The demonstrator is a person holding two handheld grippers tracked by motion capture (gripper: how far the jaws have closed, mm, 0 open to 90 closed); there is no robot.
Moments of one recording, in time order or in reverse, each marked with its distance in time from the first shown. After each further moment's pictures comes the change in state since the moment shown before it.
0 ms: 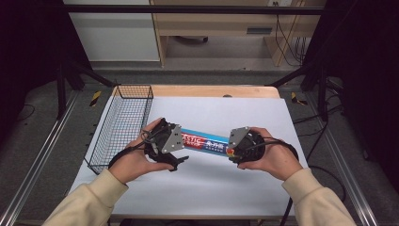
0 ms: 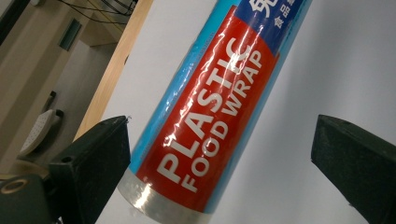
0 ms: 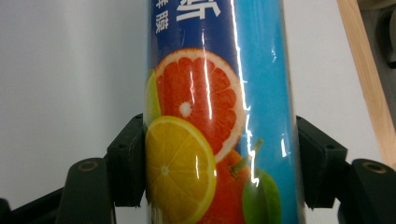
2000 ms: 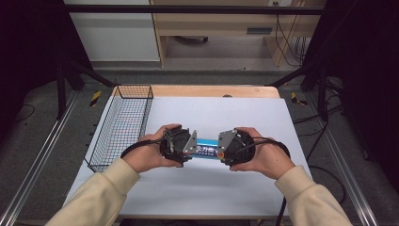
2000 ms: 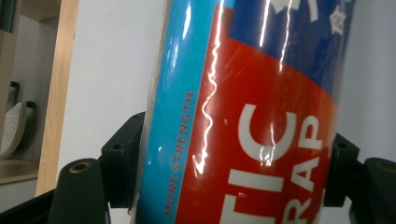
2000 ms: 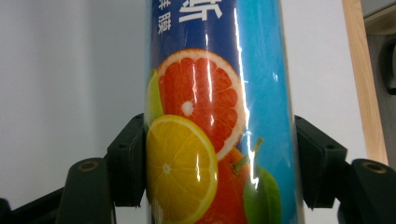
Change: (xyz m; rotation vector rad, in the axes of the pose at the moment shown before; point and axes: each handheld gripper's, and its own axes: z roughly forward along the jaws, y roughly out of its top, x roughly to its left) left arm 0.000 0.013 0.042 0.211 -0.125 0.172; right arm 0.010 0.027 -0.001 -0.003 0.023 -0.109
